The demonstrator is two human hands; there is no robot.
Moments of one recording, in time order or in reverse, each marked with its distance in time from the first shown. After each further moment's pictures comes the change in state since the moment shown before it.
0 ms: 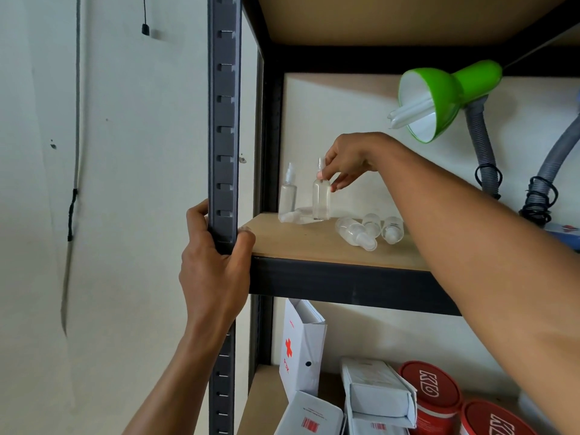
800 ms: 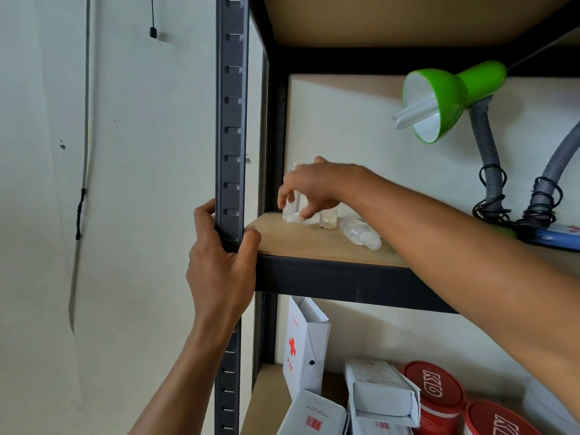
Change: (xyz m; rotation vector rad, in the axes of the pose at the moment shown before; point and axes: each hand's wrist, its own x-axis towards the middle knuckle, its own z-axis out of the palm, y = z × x) left_hand 0.000 0.002 0.001 0.005 0.014 0.008; right_hand -0.009 -0.023 0.059 -0.895 -0.052 -0.515
